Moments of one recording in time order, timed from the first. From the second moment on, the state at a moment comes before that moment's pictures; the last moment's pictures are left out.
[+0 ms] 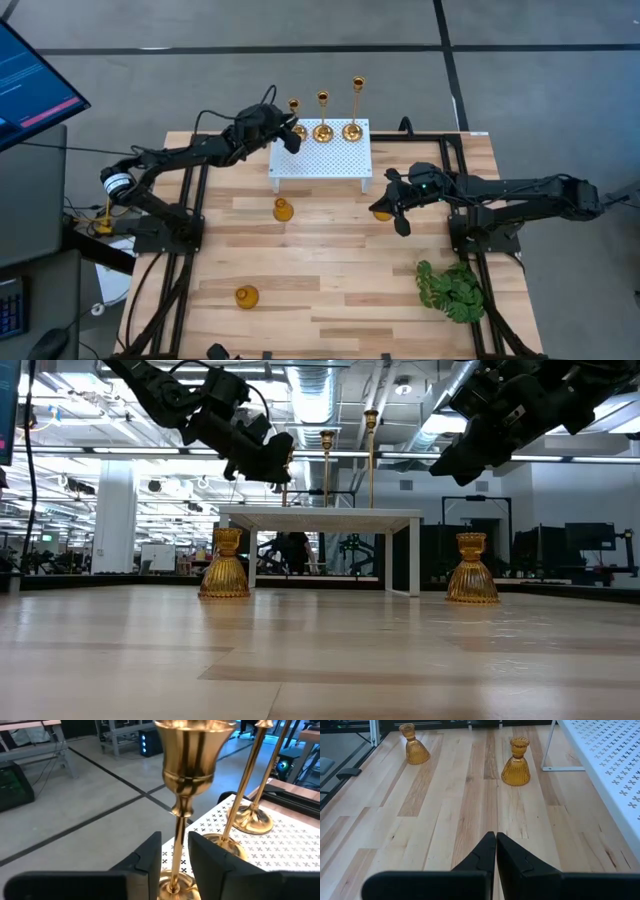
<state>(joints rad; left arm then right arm) 0.61 1.30 0.89 0.34 -0.19 -0.01 -0.20 1.00 0.53 -0.05 -0.26 -0.09</state>
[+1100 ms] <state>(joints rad) 0.59 1.30 0.89 0.34 -0.19 0.02 -0.20 1.00 0.53 -0.09 -0.26 -0.09</state>
